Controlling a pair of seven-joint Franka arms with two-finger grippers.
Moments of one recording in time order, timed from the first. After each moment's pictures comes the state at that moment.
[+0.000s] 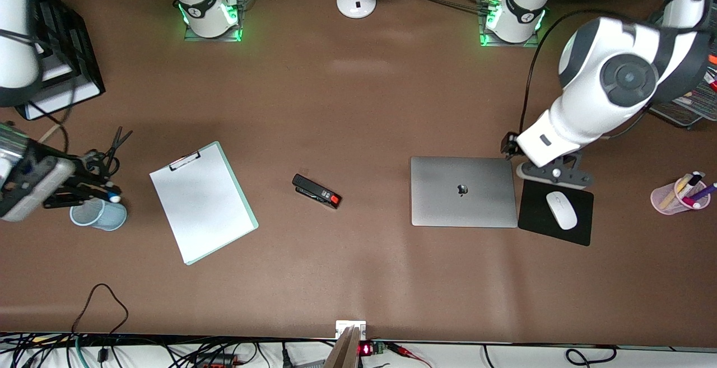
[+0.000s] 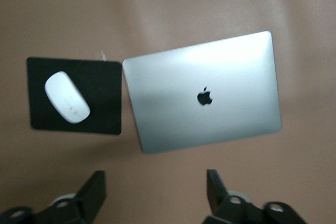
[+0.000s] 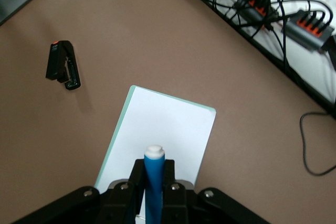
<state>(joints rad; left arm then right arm) 0.01 0.20 -0.27 -1.69 0.09 1.82 -0.11 -0.06 0.36 -0.07 -1.46 0.42 1.90 -1.10</state>
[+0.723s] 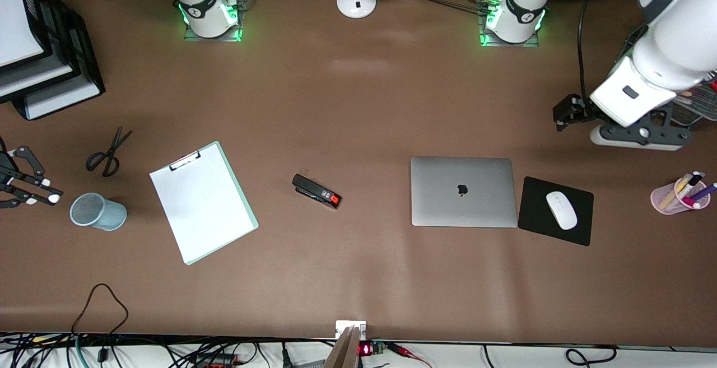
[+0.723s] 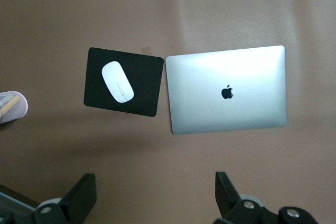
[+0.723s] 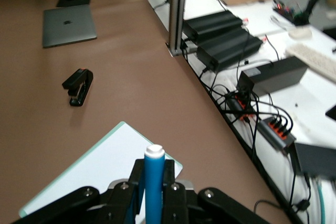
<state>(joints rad) 0.09 0.12 -0.26 -1.56 0.09 1.65 -0.10 -0.31 0.43 -0.07 -1.46 0.90 1.80 -1.88</state>
